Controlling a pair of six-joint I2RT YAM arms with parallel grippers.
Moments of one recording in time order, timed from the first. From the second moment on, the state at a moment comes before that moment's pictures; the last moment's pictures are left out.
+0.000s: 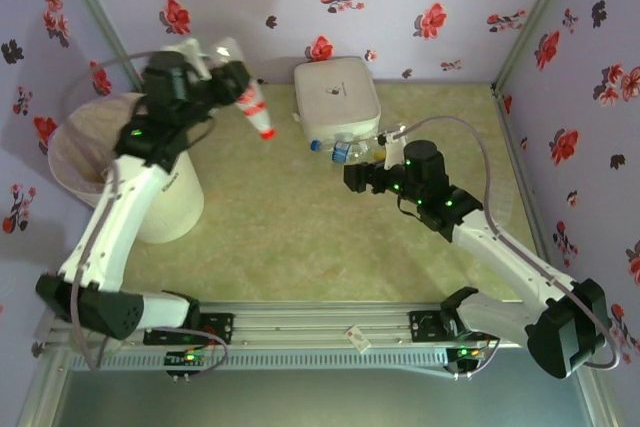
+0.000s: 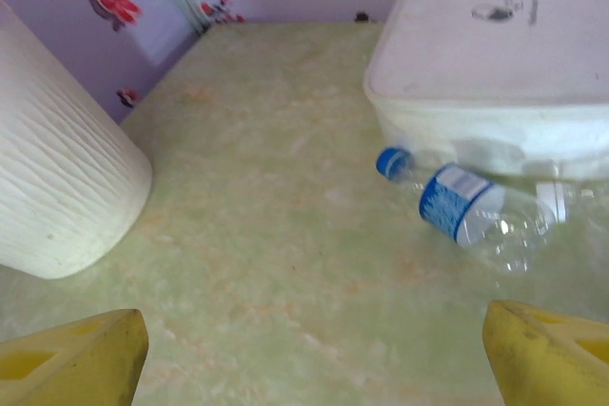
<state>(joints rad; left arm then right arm) -0.29 1.30 1.58 -0.51 0.13 -0.62 0.56 1.09 0.81 -0.15 -0.20 0.30</state>
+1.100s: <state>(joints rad) 0.45 1.35 1.60 -1.04 0.13 -0.28 0.52 1.10 0.74 -0.16 -0.22 0.29</state>
